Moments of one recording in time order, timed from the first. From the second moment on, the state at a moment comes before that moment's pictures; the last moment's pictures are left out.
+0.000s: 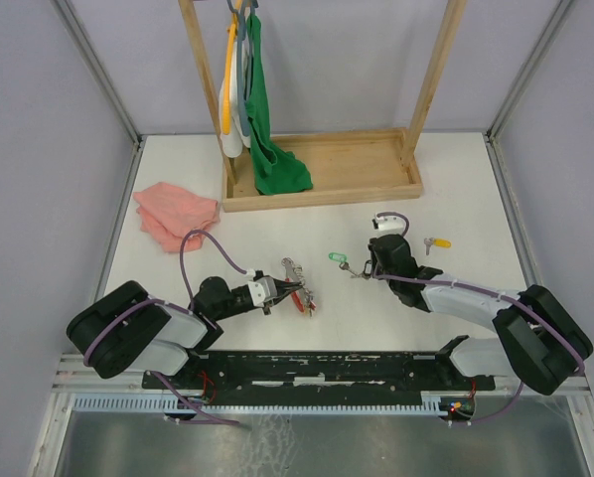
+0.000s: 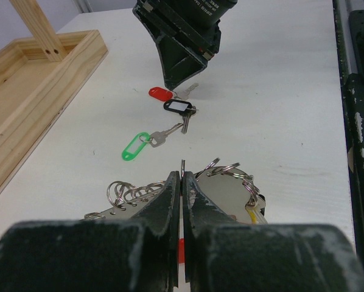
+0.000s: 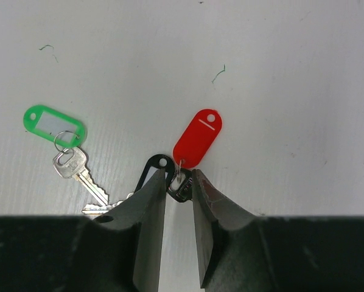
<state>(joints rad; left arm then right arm) -0.73 1.38 0.05 1.36 0.53 0.22 0.64 1.30 0.47 0.14 0.40 0.30</state>
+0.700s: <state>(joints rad) -0.73 1.39 0.05 1.36 0.53 0.22 0.64 1.41 0.47 0.20 0.43 0.31</state>
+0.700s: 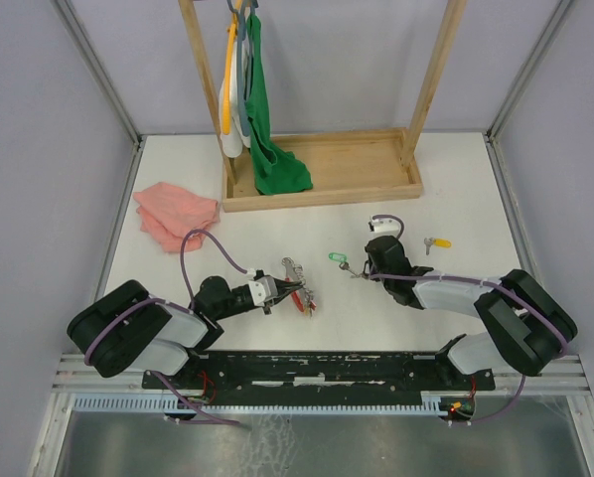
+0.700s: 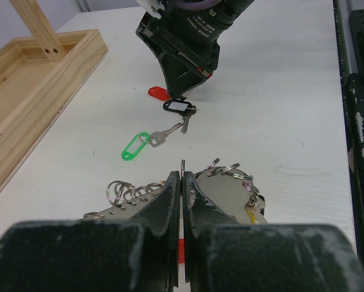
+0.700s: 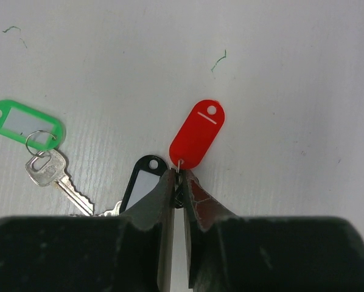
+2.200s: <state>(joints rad) -0.64 1.31 0.12 1.35 0.73 0.26 0.69 1.06 0.85 -0.49 -0.50 -0.71</state>
